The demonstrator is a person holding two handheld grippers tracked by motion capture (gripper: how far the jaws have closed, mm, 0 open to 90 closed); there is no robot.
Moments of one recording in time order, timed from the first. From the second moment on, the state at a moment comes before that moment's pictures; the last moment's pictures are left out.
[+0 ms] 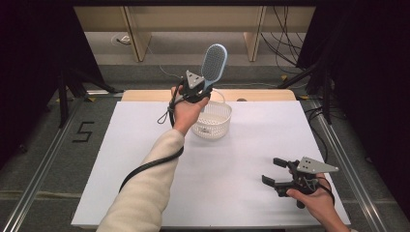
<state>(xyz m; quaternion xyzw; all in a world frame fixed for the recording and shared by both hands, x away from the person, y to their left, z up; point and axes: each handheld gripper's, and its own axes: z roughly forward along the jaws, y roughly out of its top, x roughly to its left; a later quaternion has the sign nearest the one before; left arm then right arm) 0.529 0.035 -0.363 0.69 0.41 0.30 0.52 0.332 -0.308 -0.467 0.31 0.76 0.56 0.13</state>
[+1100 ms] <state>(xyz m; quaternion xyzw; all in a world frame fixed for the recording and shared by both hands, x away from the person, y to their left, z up) 0.532 0.028 -0.370 0.69 0.40 0.30 0.52 0.332 -0.308 -0.467 0.31 0.76 0.56 0.13</state>
